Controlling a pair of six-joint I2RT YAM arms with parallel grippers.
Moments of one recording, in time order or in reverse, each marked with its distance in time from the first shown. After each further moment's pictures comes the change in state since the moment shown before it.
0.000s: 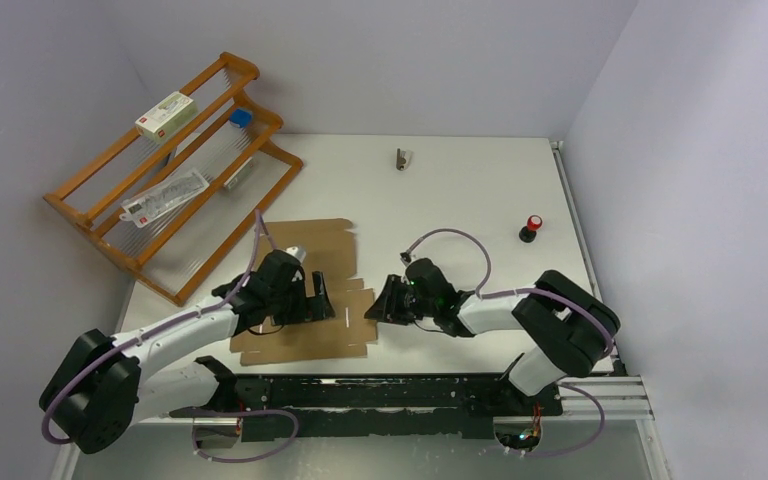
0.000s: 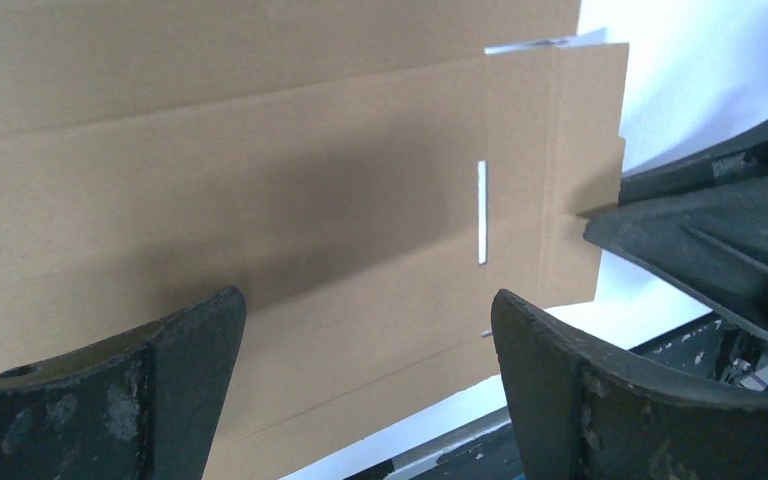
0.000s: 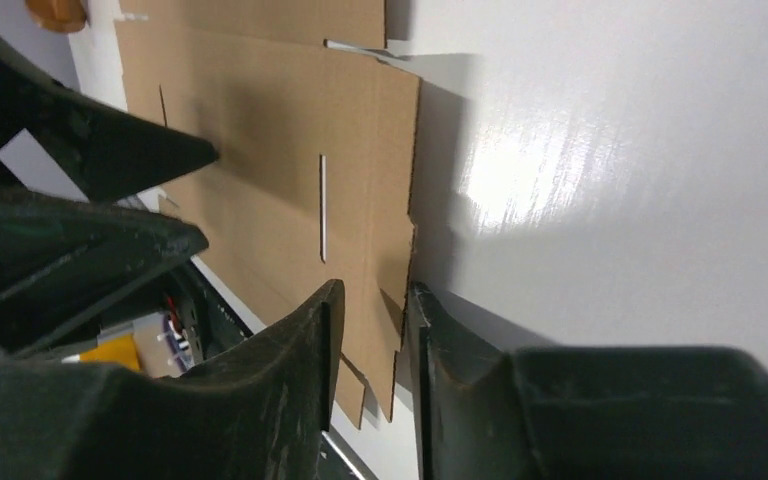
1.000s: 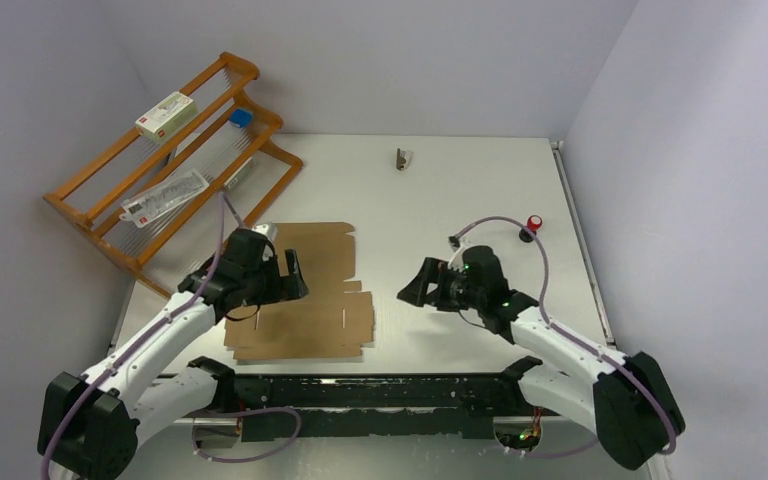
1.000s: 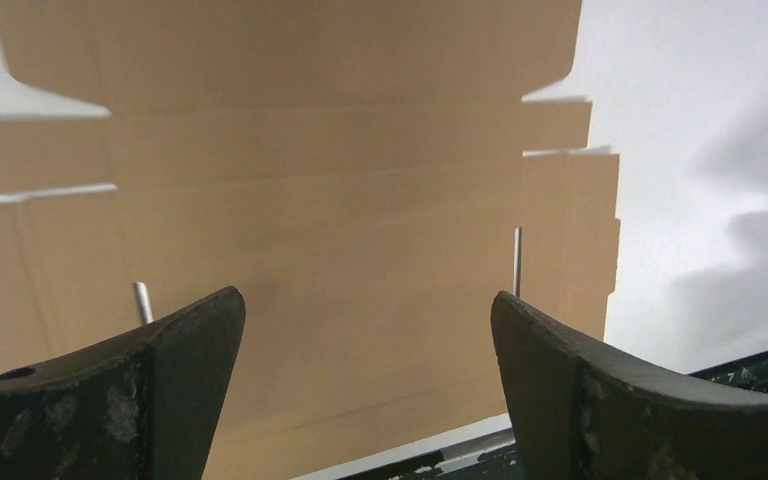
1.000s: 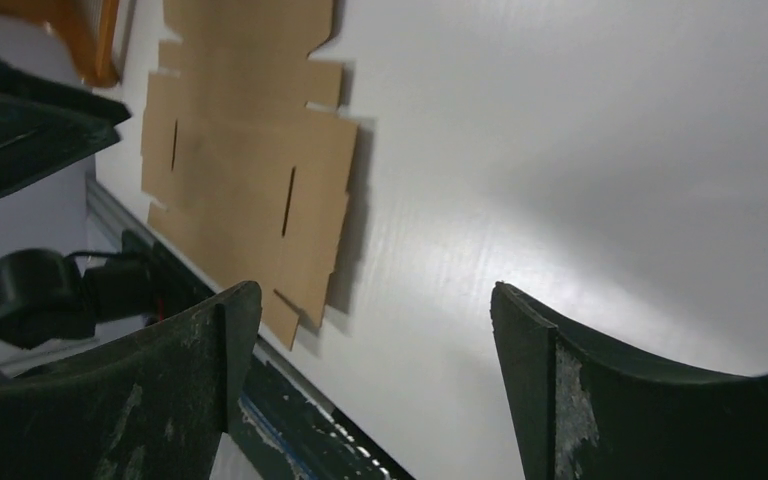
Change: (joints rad) left arm 0.236 -0.140 0.161 -0.249 -0.024 0.201; right arm -0.358 -0.560 -0.037 -0.500 -0.093 -0.295
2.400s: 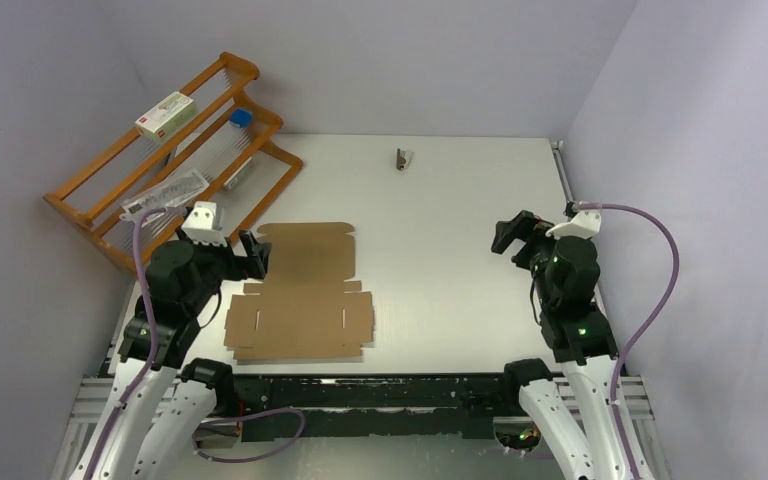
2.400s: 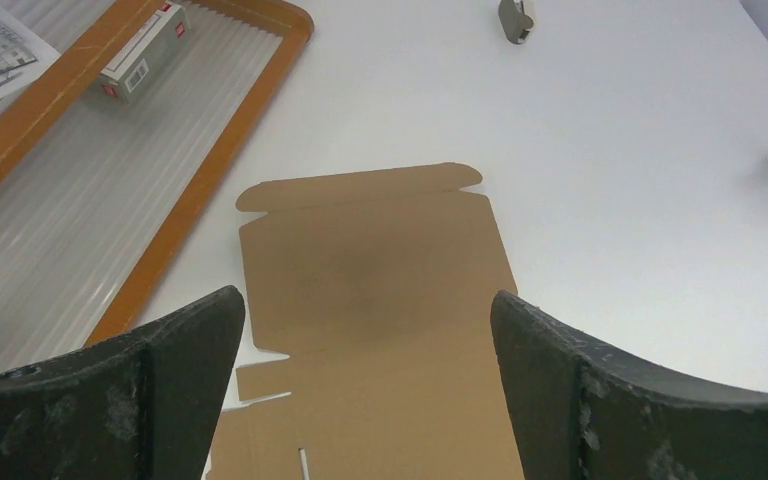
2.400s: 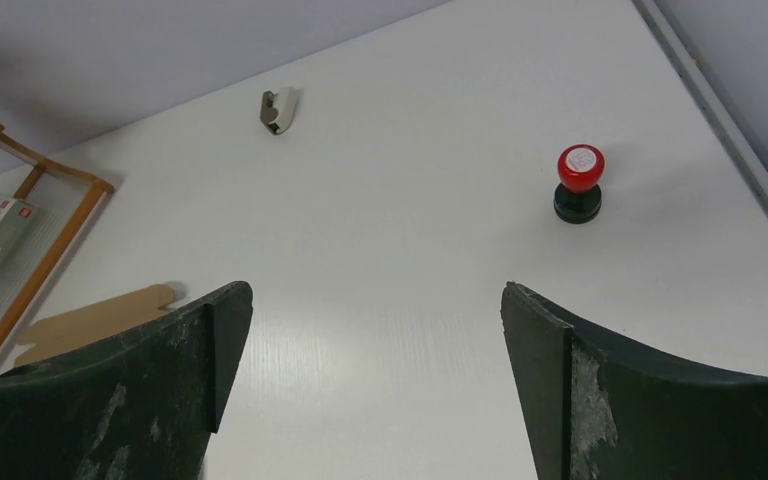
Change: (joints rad) left arm 0.156 -0.446 0.053 0.129 -0.036 0.330; right arm -0.296 -0.422 0.364 -0.391 0.568 -0.318
